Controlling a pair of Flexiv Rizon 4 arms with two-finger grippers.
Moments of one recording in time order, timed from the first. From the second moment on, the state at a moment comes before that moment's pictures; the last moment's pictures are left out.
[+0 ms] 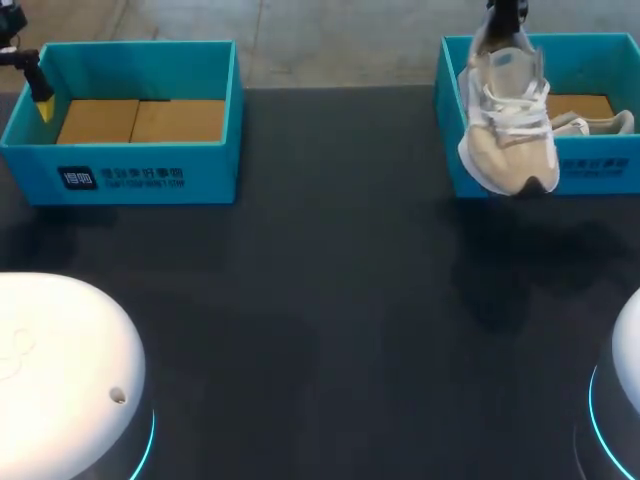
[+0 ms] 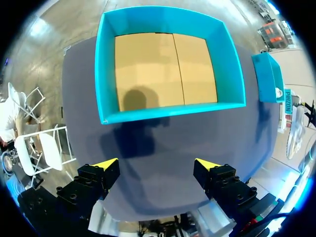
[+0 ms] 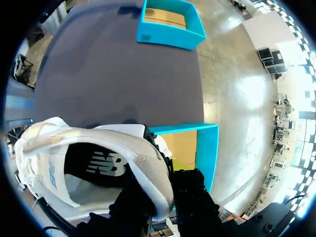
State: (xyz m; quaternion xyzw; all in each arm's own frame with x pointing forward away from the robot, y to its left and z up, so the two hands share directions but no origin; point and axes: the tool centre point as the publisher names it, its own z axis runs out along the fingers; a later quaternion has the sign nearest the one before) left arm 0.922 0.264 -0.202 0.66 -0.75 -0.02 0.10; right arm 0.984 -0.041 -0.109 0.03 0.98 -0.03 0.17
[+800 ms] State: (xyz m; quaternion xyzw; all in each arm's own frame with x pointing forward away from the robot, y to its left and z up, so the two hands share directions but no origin) left arm 0.921 0.265 -0.203 0.66 -0.75 -0.01 0.10; right arm 1.030 -0.097 -0.102 0.04 0.98 -0.04 0.19
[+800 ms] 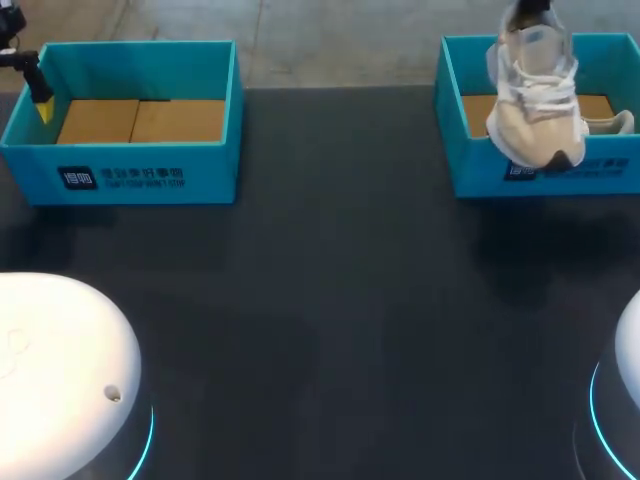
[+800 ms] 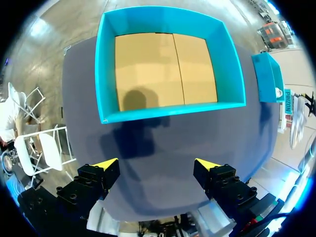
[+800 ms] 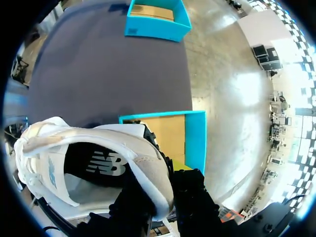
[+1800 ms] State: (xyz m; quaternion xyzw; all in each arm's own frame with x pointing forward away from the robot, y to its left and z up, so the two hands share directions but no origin) left arm 0.921 0.265 -0.203 0.66 -0.75 -0.02 0.10; right arm 1.143 -0.201 -0.133 0.04 0.98 -0.06 0.18
